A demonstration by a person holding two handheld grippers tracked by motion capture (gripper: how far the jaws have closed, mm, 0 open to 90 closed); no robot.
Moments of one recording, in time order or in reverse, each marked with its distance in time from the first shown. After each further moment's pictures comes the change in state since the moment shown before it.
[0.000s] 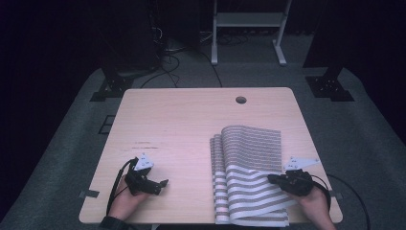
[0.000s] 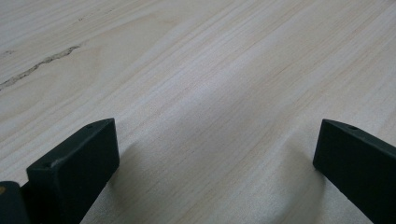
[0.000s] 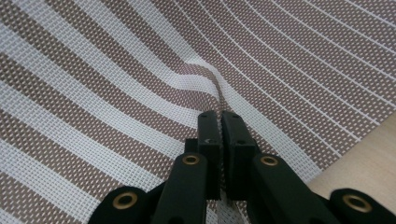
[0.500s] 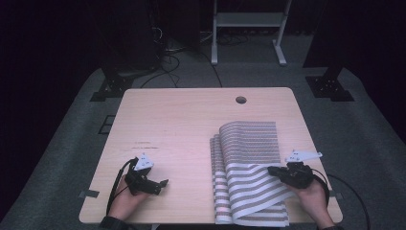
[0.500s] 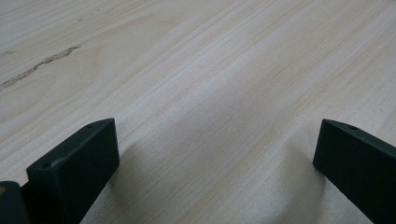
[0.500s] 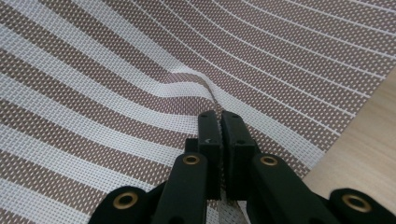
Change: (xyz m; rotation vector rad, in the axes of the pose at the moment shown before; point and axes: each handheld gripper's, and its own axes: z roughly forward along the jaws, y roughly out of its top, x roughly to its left) left arm 0.000 0.000 0.000 0.000 -0.002 0.002; right arm -0.012 0.013 0.001 -0.052 -0.024 0.039
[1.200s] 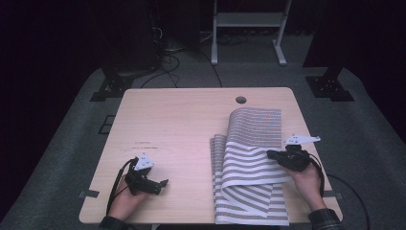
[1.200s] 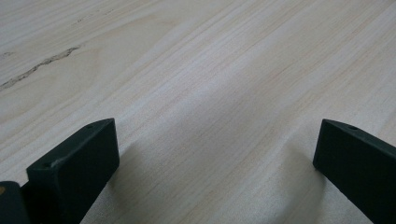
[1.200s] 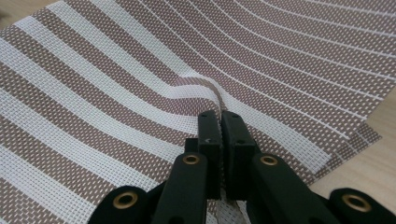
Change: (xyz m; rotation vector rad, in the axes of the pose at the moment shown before) left arm 0.000 0.000 0.000 0.000 -0.001 0.002; right arm -0.030 0.032 0.015 -0.051 -0.051 0.059
